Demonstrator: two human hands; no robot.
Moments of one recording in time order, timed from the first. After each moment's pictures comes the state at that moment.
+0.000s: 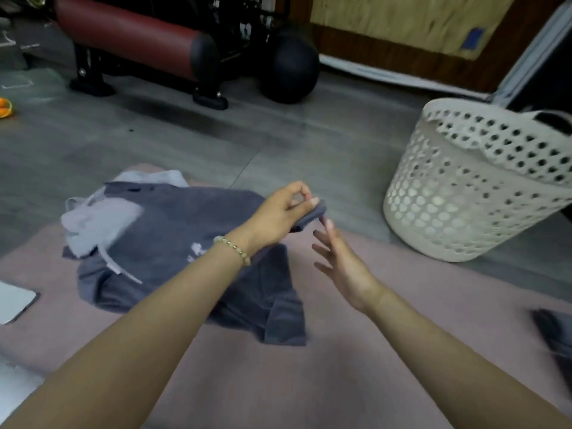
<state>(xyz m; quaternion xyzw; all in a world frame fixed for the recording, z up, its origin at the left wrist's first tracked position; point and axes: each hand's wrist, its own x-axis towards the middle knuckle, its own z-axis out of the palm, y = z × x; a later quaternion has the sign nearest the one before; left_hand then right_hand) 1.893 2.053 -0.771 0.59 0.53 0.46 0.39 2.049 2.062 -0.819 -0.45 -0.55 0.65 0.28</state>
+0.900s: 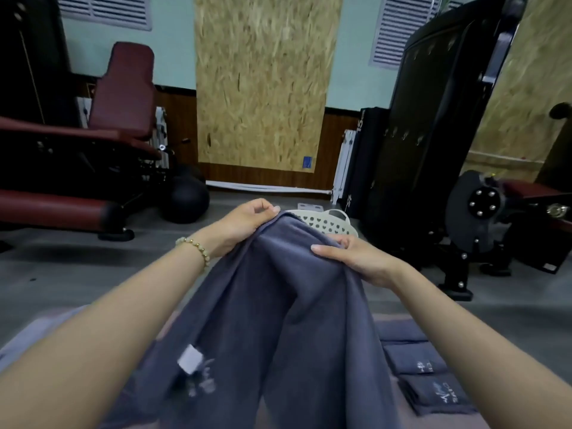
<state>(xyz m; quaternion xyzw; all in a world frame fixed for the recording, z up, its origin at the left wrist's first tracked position) 2.073 1.912 -0.439 0.66 0.44 0.43 0.43 2.298 1.883 -0.451 -0.46 -0.68 0.48 0.32</state>
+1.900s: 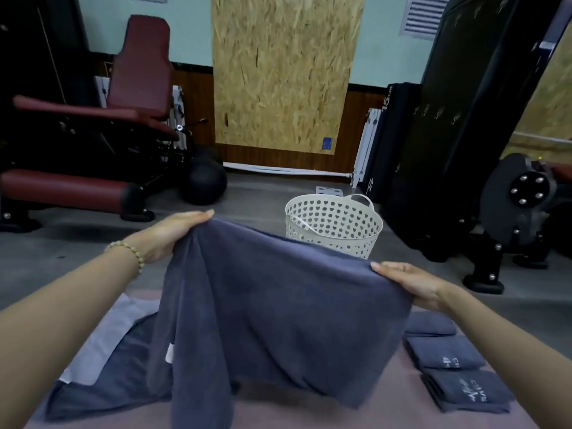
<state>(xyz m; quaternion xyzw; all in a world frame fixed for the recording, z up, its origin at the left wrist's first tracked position) 1.936 1.951 -0.500 0.48 0.56 0.45 0.50 2.364 1.939 -0.533 -0.53 -0.54 0.58 0.30</state>
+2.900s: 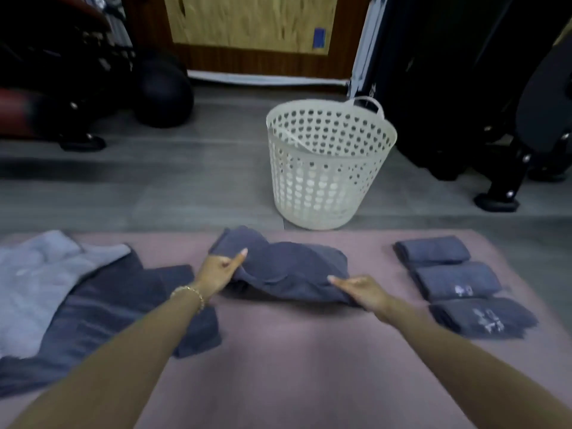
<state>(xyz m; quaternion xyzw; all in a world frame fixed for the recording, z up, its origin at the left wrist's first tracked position) 2.040 2.053 -0.808 0.55 0.69 0.30 0.36 2.338 2.013 -0.786 -0.69 -0.50 0.47 0.22</state>
